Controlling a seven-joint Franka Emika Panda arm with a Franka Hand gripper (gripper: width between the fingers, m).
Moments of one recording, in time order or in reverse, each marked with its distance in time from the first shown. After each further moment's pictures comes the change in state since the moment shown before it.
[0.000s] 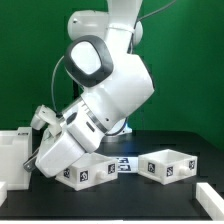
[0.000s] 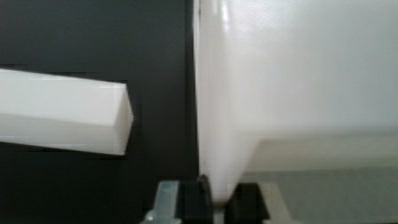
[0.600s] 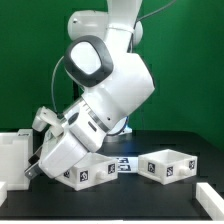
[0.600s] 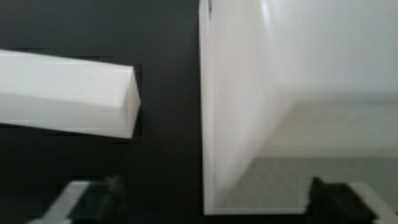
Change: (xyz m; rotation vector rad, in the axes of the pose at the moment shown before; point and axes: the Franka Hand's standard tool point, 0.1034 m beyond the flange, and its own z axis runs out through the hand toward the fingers) arm 0.003 0.001 0.003 -0.022 0.048 0.005
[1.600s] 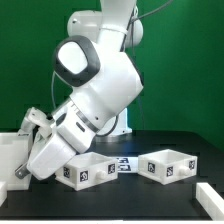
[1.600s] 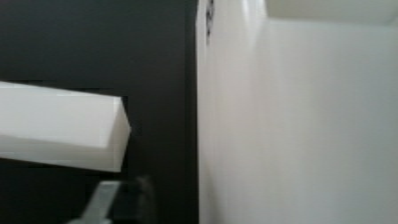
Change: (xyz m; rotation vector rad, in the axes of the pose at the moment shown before) arm -0.008 0.000 0.010 0.010 0.003 -0.017
